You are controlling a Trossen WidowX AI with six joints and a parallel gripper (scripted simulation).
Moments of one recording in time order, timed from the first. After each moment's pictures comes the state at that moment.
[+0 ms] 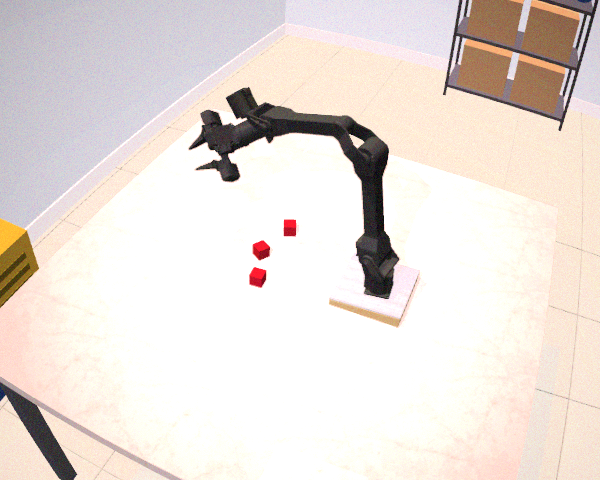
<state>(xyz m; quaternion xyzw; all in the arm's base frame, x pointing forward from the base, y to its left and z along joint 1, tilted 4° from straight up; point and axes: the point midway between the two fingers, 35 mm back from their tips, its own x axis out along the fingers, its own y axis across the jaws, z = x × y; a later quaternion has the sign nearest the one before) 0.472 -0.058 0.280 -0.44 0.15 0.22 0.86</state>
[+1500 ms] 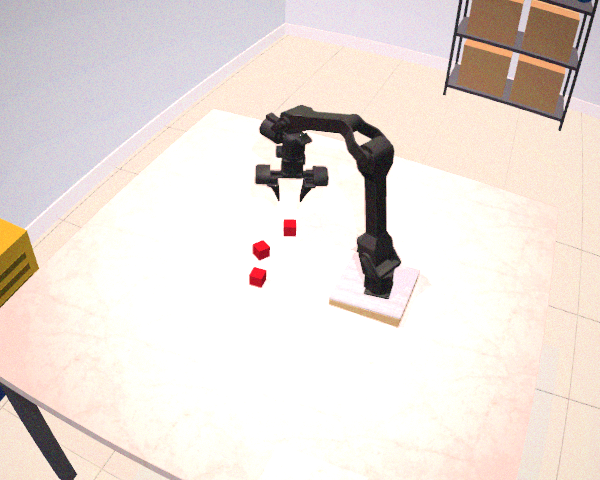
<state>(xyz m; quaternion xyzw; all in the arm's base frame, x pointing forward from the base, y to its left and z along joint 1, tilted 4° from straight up) 0.281 -0.152 0.140 0.41 0.54 -0.39 0.62</state>
